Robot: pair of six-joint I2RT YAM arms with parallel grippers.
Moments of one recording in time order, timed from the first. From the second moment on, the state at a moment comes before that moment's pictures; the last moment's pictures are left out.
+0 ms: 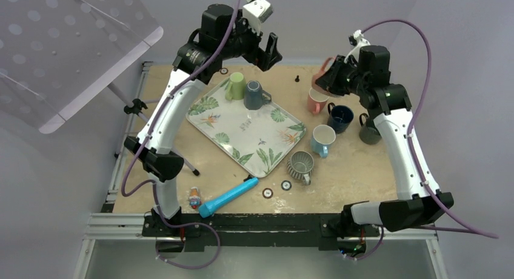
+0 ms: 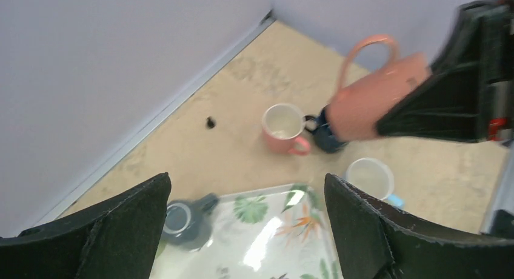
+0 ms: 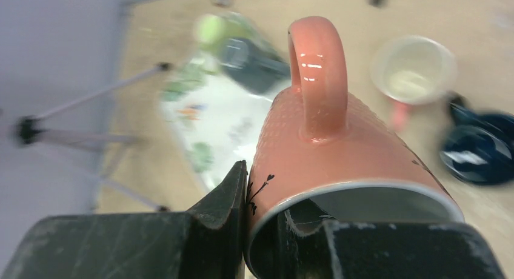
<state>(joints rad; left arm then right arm) -0.57 1.91 2.43 -0.74 0.36 0.01 0.19 1.33 1.59 -0.67 -0.30 0.48</state>
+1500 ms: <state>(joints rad) -0.28 2.35 2.18 -0.82 0.13 0.22 -0.07 1.43 0.95 -0.76 0.04 0.37</state>
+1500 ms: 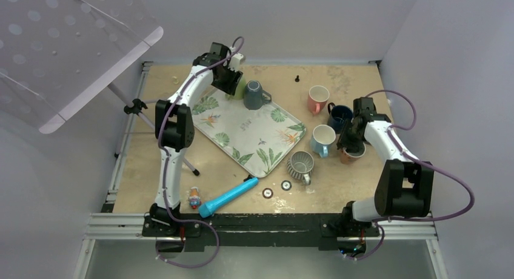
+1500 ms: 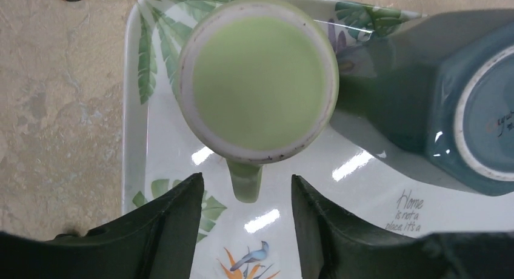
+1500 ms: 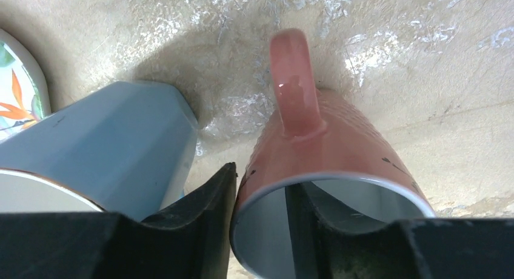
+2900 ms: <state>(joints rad) -0.23 2.16 2.11 -0.97 0.19 0.15 -0.05 1.04 1.25 -0.88 -0.13 0.37</state>
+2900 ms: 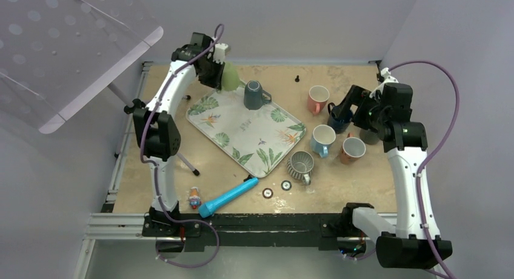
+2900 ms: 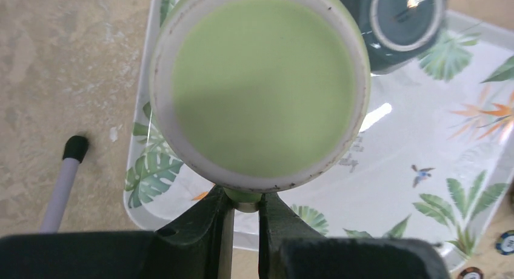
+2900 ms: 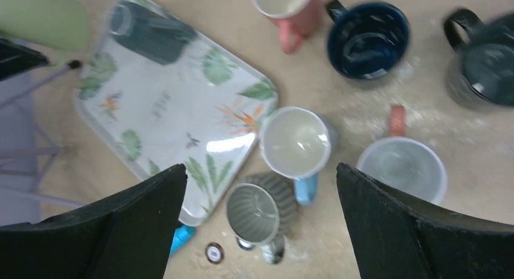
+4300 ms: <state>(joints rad) -0.34 1.74 2.05 -0.99 0.88 -0.15 0.42 1.43 1.45 0.04 -0.45 0.77</state>
